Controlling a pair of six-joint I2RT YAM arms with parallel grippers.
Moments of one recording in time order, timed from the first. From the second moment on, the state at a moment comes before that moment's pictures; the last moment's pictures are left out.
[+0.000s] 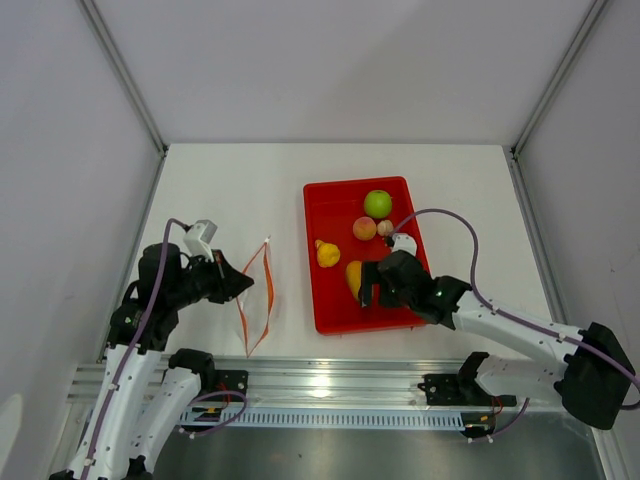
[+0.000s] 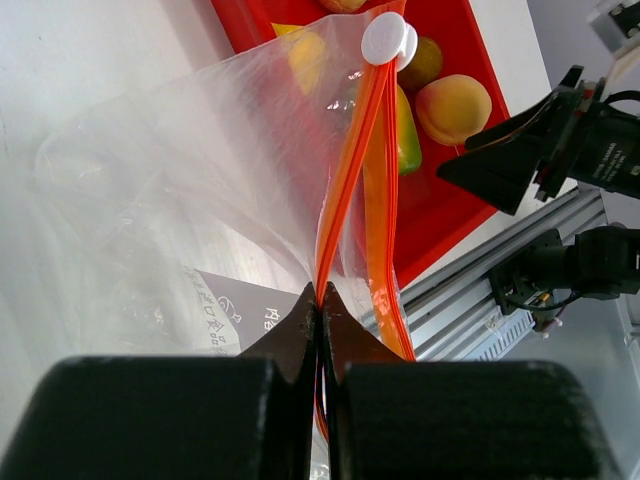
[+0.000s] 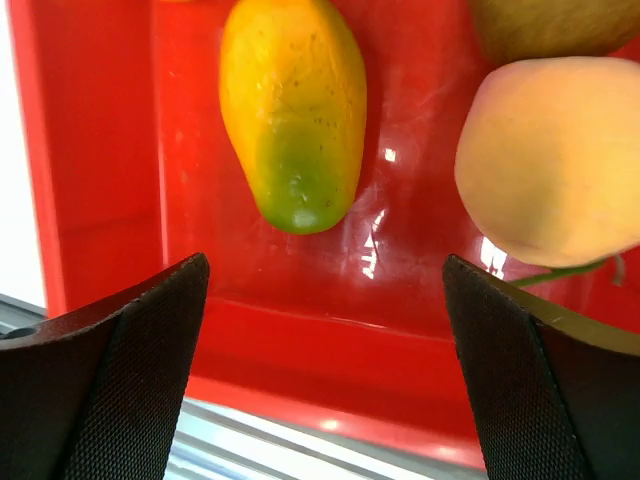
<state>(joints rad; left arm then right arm) -0.16 0.57 0.78 -0.78 0.51 -0.36 0.89 1.11 0.71 -0.43 0.27 0.69</state>
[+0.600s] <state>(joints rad) -0.16 0.57 0.78 -0.78 0.51 -0.36 0.87 1.43 0.69 -0.15 0.21 0.62</state>
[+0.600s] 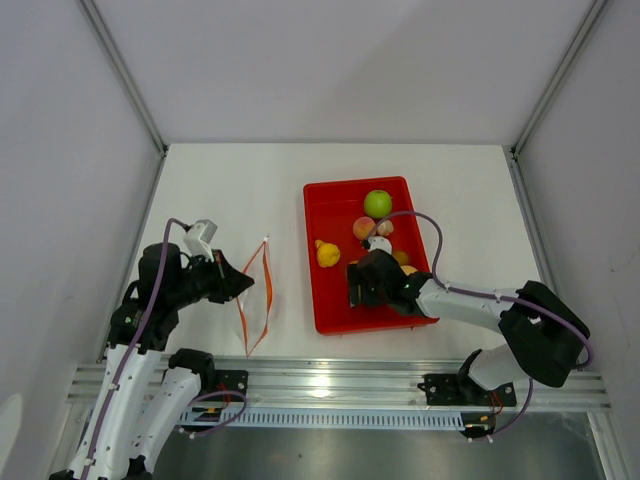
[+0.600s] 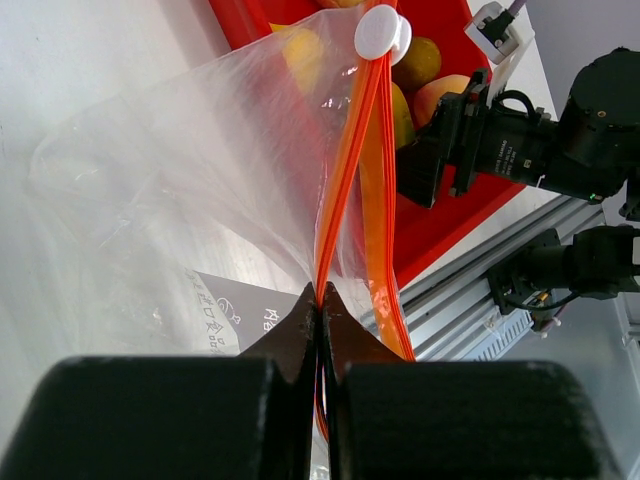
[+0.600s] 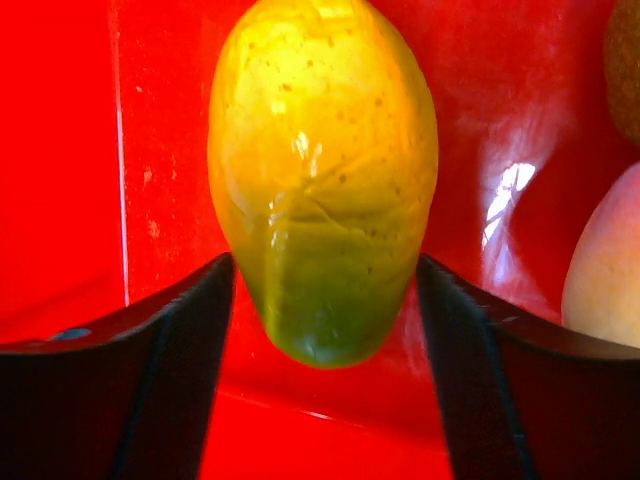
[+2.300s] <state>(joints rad) -0.16 0.56 0.78 -0.78 0.53 -0.36 1.26 1.41 0.99 0.08 -0.32 0.89</state>
